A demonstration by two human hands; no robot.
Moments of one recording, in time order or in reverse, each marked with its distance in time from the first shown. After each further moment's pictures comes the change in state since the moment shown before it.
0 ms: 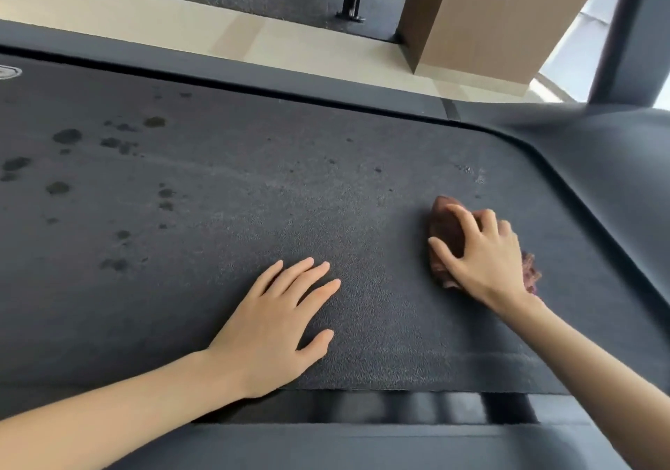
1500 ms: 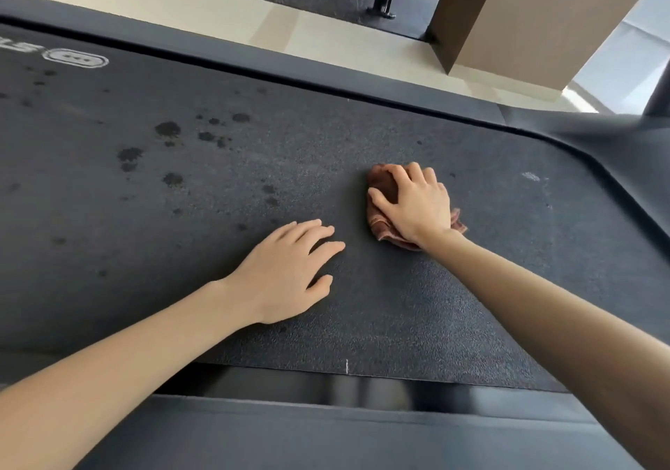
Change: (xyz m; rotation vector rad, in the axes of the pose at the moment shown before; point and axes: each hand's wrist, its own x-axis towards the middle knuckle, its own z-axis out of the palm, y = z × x) left_hand -0.028 -0.131 -0.027 -0.026 0.027 0.052; right_hand 0.064 -0.212 0.032 0.026 -0.083 -0.163
